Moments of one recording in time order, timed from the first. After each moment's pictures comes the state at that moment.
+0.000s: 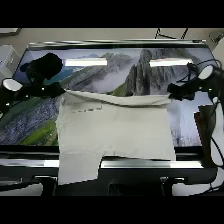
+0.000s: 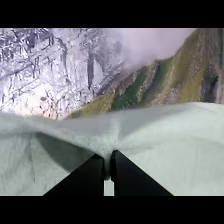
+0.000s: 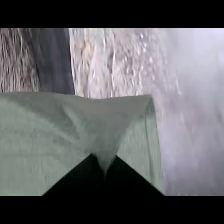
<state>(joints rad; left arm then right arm) 0.07 -1.46 1.27 0.88 -0.90 -1.35 -0.16 -1.62 1.54 -1.33 1.22 1.60</state>
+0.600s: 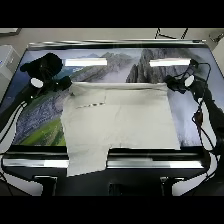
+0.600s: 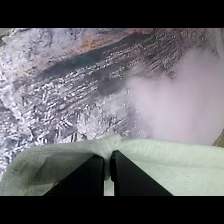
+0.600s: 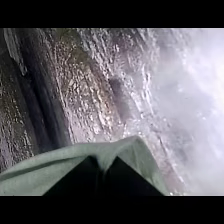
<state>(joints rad) 0.00 -1.76 1.46 0.85 -0.57 -1.35 -0.15 -1.79 1.54 -1.32 0.65 1.77</state>
